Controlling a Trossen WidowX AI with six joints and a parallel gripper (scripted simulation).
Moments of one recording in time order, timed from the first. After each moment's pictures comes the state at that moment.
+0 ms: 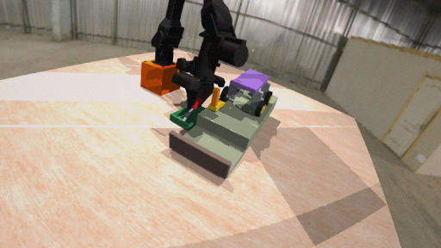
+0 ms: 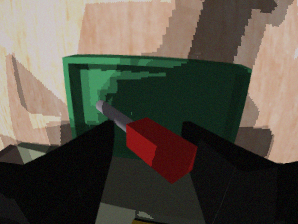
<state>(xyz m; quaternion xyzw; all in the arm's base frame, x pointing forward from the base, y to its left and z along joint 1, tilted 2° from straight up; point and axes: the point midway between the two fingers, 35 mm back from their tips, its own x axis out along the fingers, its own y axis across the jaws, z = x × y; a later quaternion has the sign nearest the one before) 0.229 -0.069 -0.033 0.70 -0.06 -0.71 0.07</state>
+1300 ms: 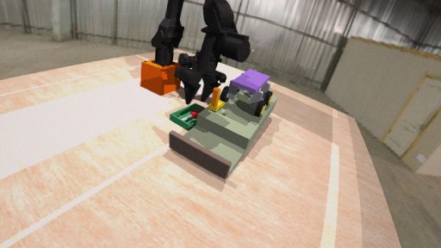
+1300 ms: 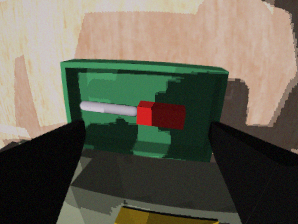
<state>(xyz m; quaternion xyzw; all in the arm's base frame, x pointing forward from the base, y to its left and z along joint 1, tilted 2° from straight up) 0.225 -0.059 -0.021 0.70 -0.06 -0.71 0.07</state>
